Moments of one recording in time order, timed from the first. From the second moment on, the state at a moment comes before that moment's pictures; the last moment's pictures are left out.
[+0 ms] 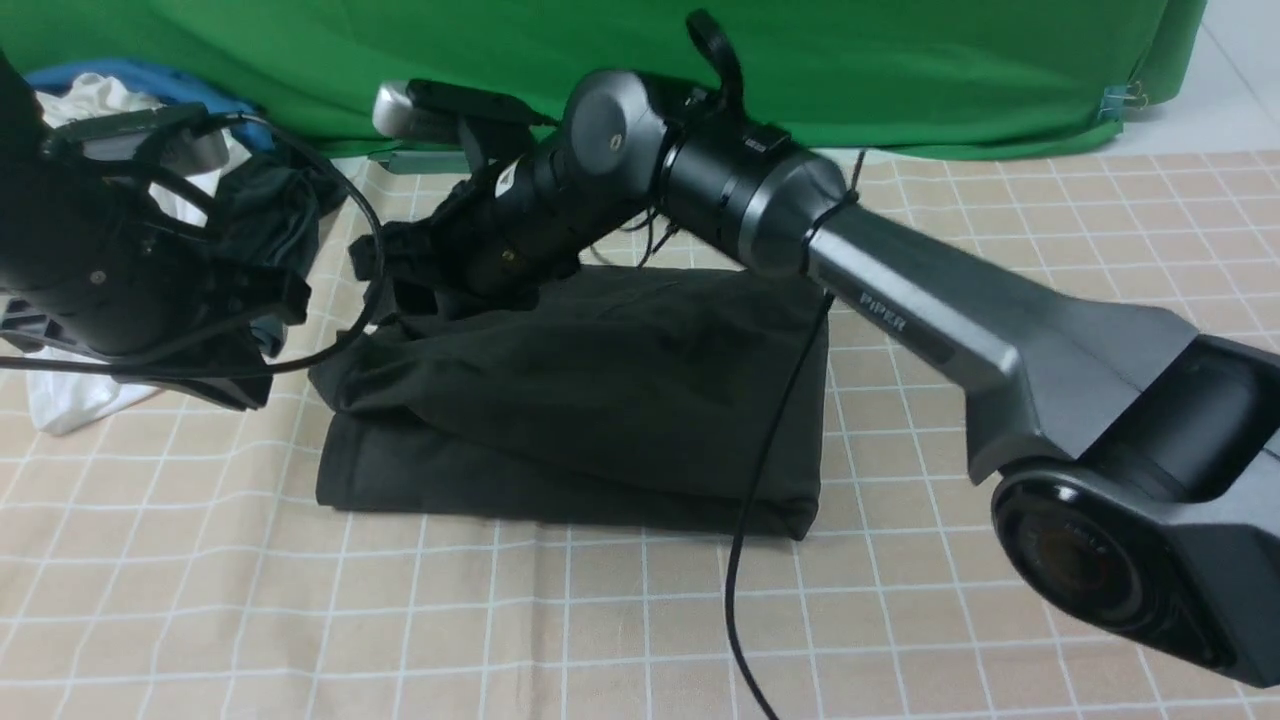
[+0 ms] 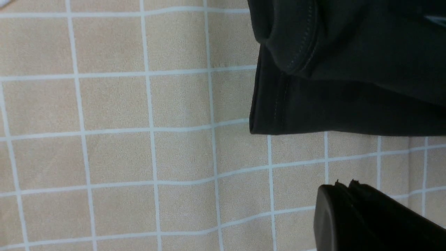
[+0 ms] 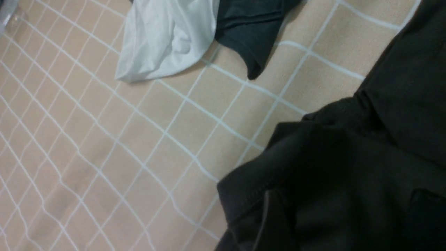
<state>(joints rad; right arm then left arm) 0.67 2.48 -2.43 0.50 0.89 0.03 -0.02 1.53 -1.20 -0.23 1.07 0.13</state>
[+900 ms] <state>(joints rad) 0.48 2.25 -2.25 0.19 1.22 -0.03 -0.07 1.86 -1.18 -0.37 1.00 0.29</state>
